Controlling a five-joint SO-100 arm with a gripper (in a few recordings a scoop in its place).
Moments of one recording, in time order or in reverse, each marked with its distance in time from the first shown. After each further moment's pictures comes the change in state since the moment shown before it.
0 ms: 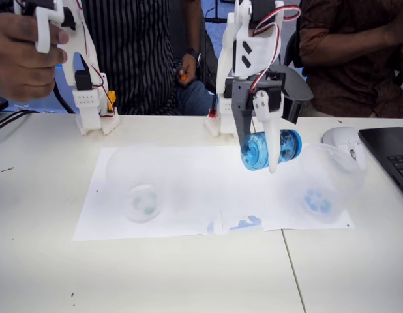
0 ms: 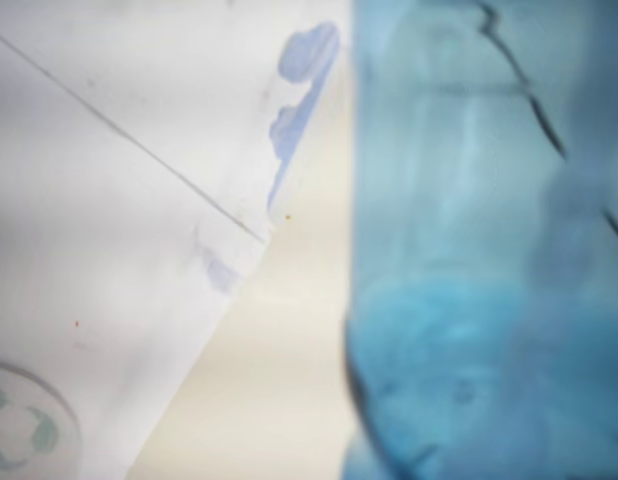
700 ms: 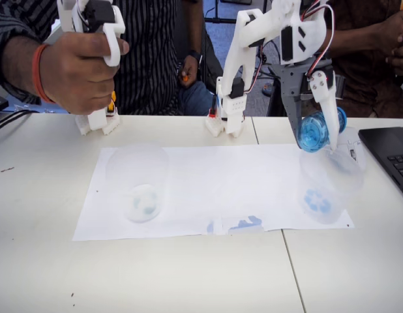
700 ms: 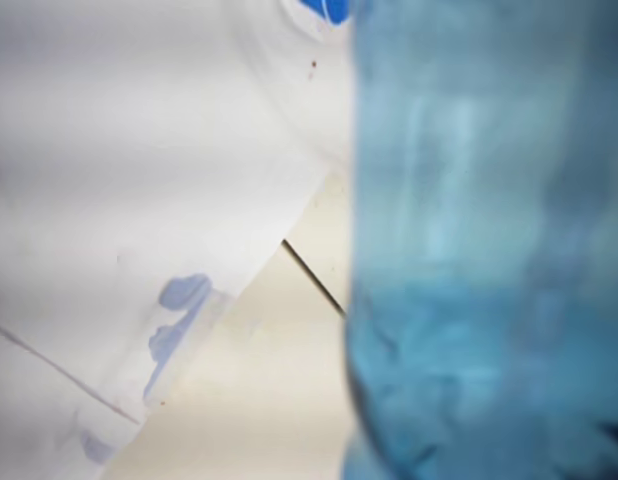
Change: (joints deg) arm -20.2 1.6 0.0 0.0 12.7
